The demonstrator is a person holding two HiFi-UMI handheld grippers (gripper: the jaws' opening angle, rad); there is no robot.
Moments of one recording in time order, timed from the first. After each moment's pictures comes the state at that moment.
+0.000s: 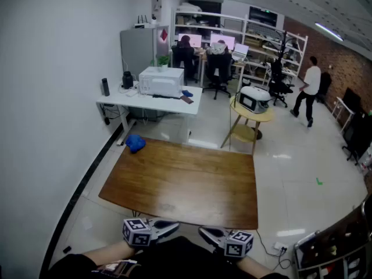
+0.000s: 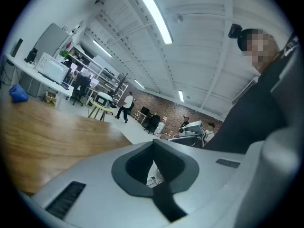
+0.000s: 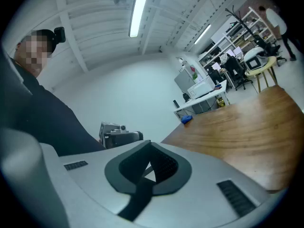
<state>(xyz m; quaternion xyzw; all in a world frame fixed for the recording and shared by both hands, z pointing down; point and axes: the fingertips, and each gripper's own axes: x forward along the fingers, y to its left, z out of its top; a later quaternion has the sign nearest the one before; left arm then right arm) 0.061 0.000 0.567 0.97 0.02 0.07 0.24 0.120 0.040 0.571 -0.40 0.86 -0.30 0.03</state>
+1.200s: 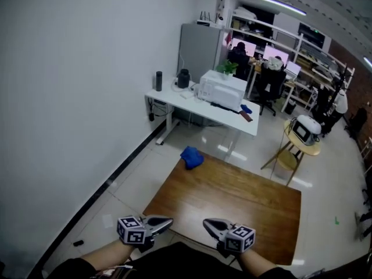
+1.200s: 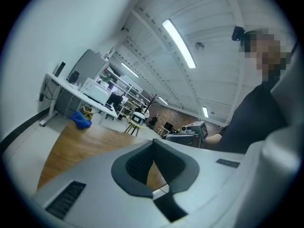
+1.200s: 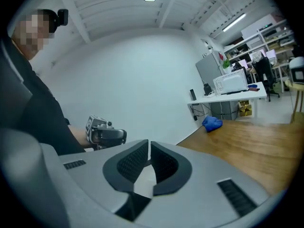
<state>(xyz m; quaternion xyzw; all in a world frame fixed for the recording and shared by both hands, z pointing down) -0.205 -0.241 0.582 0.95 -0.12 0.01 0.27 -0.094 -0.234 0.574 -0.36 0.89 -0.25 -0.07</state>
